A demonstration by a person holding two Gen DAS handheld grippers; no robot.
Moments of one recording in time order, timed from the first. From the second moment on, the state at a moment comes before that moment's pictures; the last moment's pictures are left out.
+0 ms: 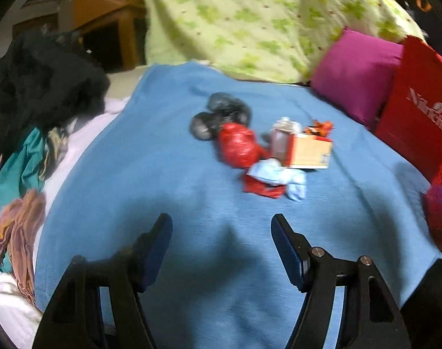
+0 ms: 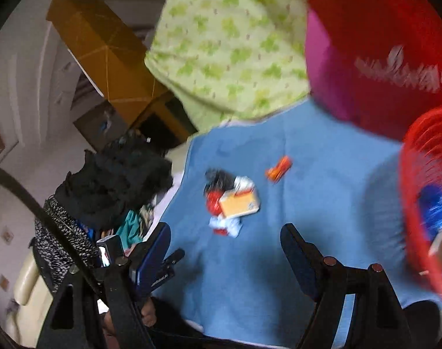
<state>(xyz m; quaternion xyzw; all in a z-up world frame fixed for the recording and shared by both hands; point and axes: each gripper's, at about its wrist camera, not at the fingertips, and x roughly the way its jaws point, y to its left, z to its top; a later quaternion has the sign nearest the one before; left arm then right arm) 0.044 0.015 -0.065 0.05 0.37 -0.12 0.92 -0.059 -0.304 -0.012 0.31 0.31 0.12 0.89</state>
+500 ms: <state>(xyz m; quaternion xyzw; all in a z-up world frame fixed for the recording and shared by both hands) 0.094 0.032 -0.087 -0.01 0.39 -0.13 0.91 0.107 -0.278 -0.131 0.53 0.42 0.12 0.73</state>
